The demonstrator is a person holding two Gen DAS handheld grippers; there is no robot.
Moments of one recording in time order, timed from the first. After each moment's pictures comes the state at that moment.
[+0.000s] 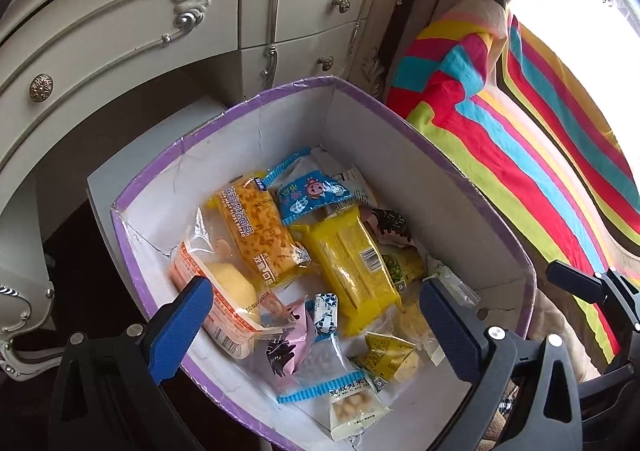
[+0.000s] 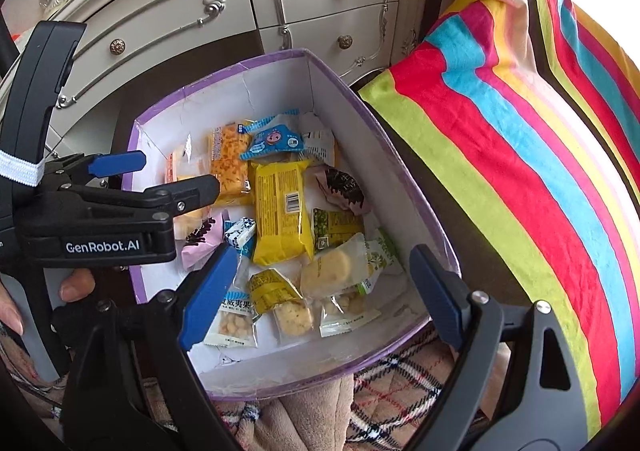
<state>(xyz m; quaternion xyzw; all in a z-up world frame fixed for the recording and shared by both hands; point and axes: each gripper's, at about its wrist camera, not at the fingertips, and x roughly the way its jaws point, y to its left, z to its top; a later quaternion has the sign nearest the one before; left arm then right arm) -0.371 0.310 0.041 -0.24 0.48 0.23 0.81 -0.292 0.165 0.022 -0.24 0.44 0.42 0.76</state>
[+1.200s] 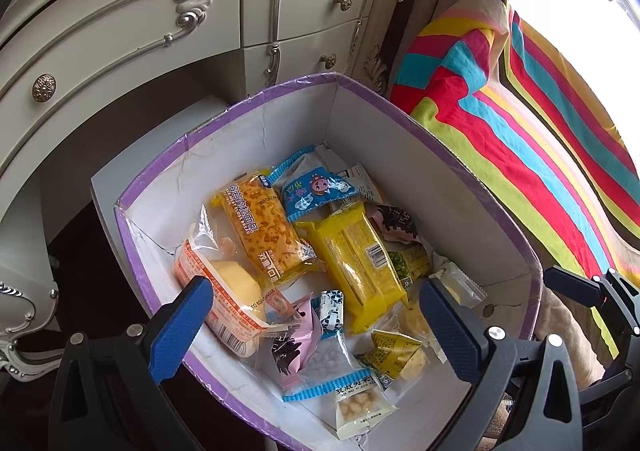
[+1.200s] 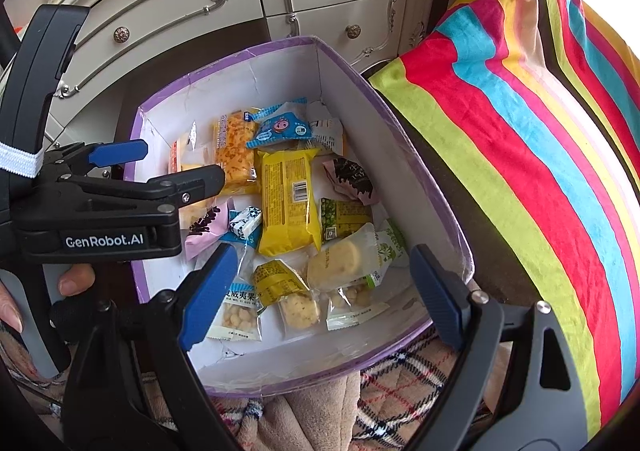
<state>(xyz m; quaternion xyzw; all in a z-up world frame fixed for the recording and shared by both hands) -0.372 0.309 0.038 -0.23 0.48 0.23 0.81 -0.298 0.167 0.013 -0.25 0.44 0.43 0.75</state>
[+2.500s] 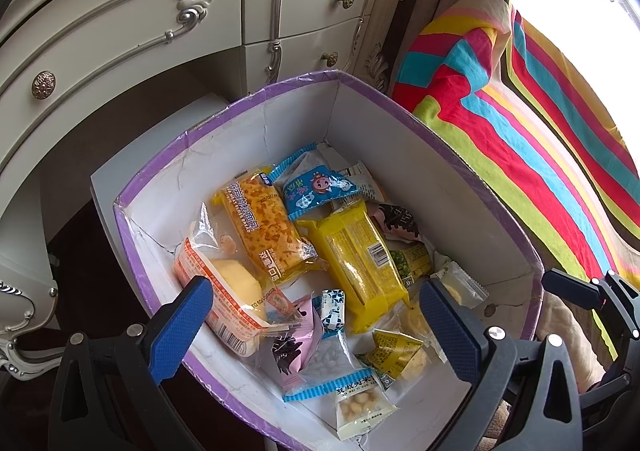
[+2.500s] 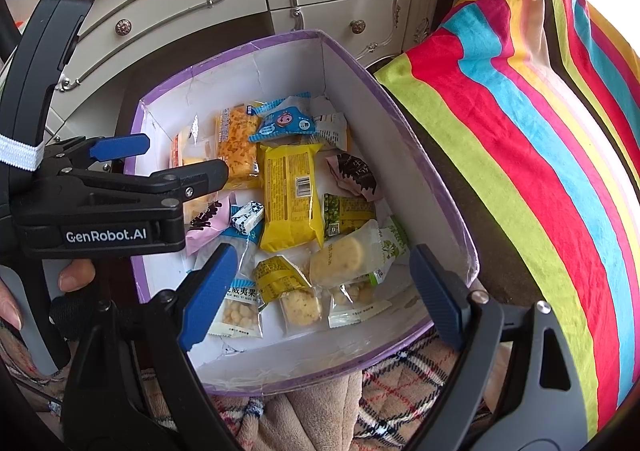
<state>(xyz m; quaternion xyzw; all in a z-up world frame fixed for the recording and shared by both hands) -0.372 0.310 0.036 -0.23 0.48 0.23 0.81 -0.299 0.165 0.010 -0.25 0.45 0.43 0.74</state>
